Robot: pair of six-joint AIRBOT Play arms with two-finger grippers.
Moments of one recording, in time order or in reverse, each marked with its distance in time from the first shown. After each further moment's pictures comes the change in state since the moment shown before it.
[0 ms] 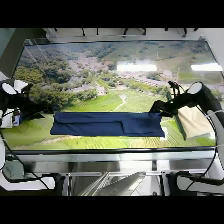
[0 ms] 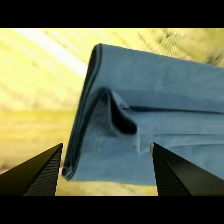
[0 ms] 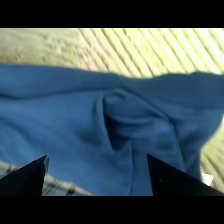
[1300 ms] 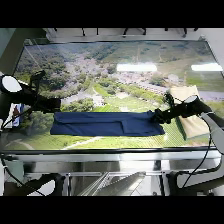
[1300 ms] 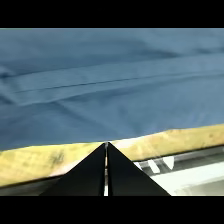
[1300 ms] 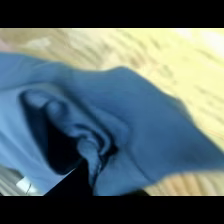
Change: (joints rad) left arm -0.324 0.241 -0.012 -0.018 -0.082 -0.029; right arm -0.088 -0.203 -0.123 0.233 -0.026 -0.272
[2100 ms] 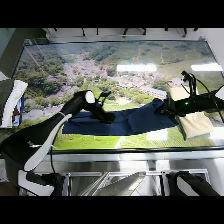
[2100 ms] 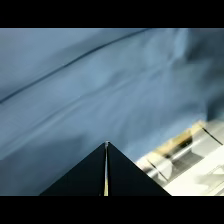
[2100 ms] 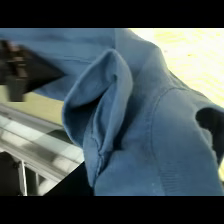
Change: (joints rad) left arm -0.554 -0.463 0.081 -0.221 0.295 -0.016; right arm 0.123 0.600 0.094 -0.050 0.173 0.365
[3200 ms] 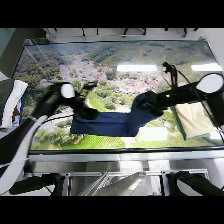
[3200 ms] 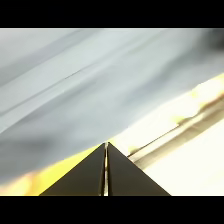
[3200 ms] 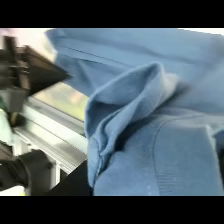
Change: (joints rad) left arm 0.243 0.343 -0.131 0.161 -0.183 0.063; right arm 0.275 -0.140 0.133 0.076 -0.159 0.113
